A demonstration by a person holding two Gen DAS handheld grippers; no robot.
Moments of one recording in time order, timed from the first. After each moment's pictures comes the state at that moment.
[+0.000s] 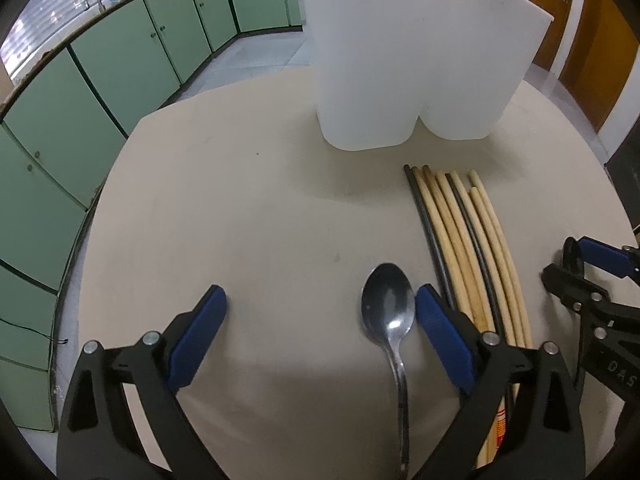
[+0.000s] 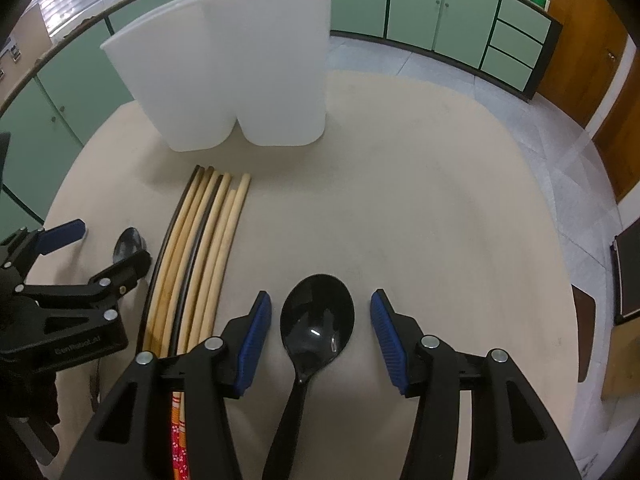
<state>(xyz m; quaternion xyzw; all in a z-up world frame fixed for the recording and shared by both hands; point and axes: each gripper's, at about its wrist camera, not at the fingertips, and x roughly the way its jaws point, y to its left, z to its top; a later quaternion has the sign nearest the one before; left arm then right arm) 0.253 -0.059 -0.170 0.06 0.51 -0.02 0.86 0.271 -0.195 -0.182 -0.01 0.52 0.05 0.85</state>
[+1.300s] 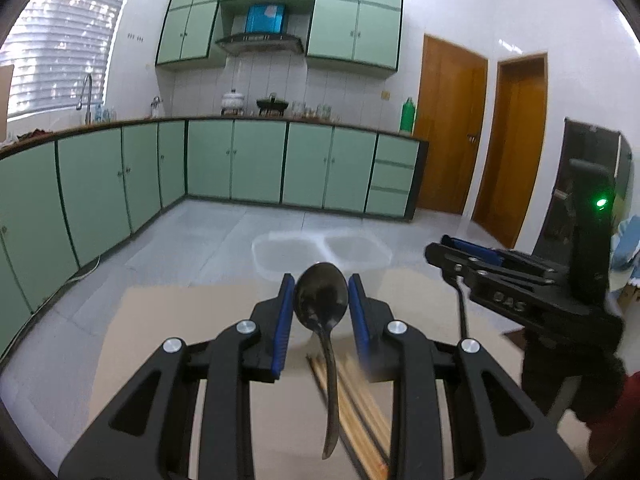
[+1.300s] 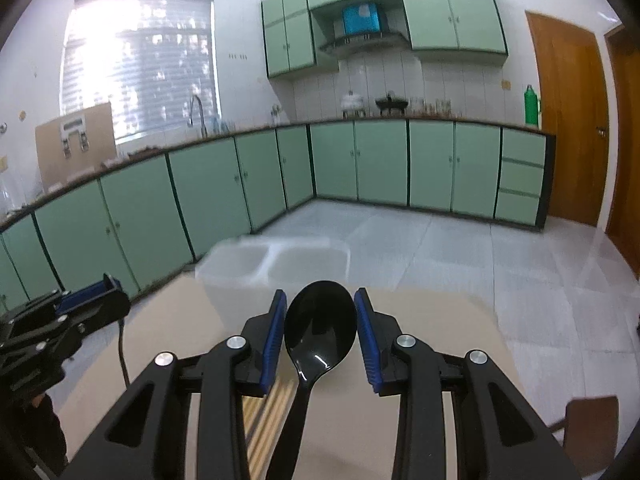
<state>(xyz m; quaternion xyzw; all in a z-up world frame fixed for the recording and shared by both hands) 0.168 -0.063 -0.034 -0.03 0.19 -0.16 0.97 0.250 -0.218 -0.058 0.04 0.20 0.12 0.97</state>
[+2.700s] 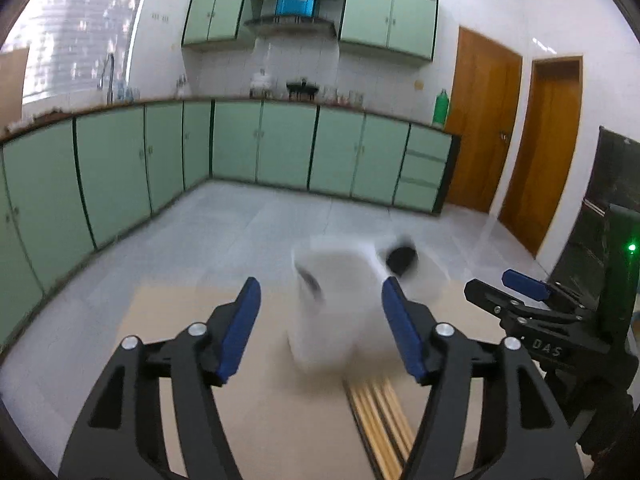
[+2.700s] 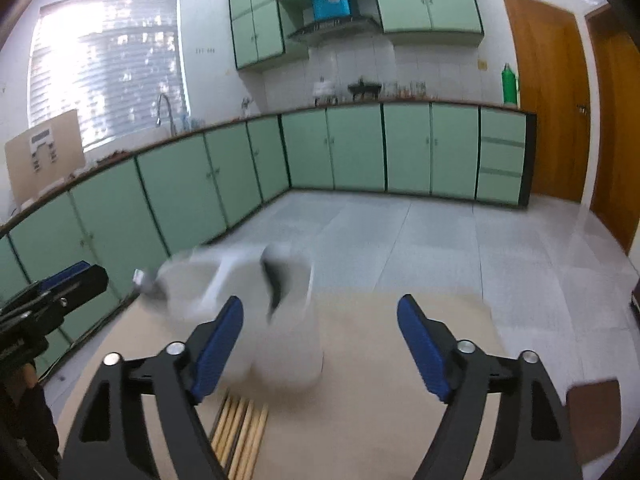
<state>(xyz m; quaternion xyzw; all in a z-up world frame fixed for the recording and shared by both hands) 0.217 -0.056 -0.052 -0.04 0.25 -0.11 0.96 0.268 -0.225 -0.096 0.05 0.28 0.09 0.96</state>
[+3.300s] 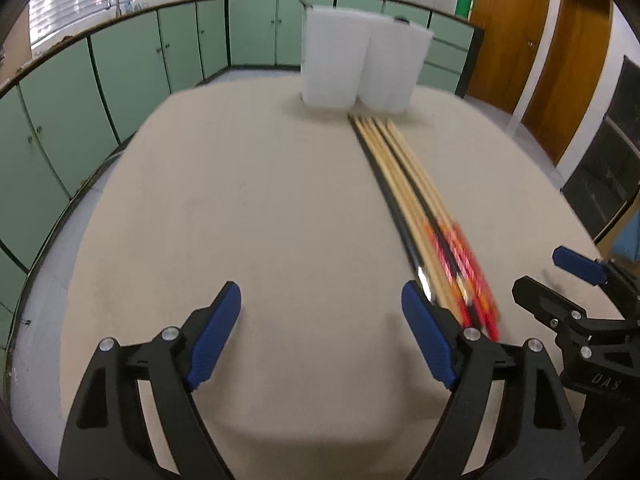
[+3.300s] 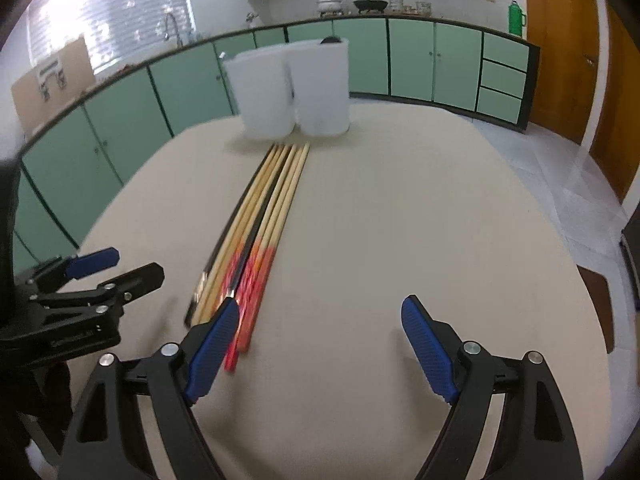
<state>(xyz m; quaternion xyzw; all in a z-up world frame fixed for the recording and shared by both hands) 0.090 -0.054 -0.166 0.00 0.44 -0.07 0.90 0.099 -0.195 -0.179 0.02 0.41 0.08 0.91</state>
